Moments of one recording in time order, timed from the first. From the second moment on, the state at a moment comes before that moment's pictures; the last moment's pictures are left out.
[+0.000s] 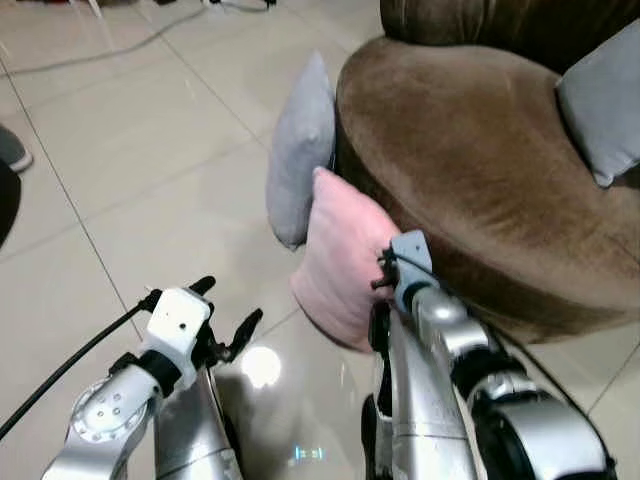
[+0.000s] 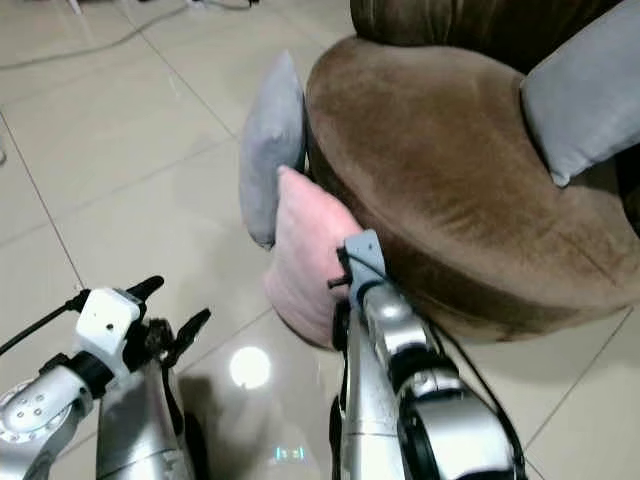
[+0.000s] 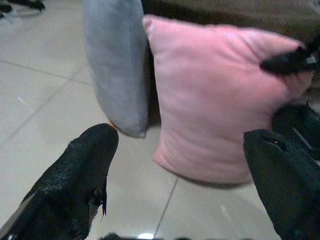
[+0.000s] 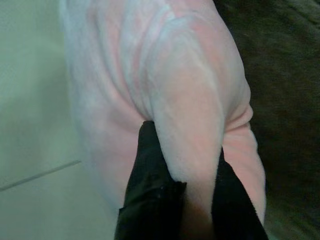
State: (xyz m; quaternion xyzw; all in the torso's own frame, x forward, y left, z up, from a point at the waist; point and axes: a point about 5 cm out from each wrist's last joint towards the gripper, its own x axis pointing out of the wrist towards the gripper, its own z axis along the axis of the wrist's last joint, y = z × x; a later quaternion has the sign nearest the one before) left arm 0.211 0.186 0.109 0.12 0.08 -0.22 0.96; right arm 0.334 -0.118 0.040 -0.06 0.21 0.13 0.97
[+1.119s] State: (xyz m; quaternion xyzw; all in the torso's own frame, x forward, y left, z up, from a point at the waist) left arm 0.248 0.182 0.152 0.10 -0.03 -0.09 0.99; right arm 0.291 -0.196 0.248 0.11 -0.15 -0.02 0.98
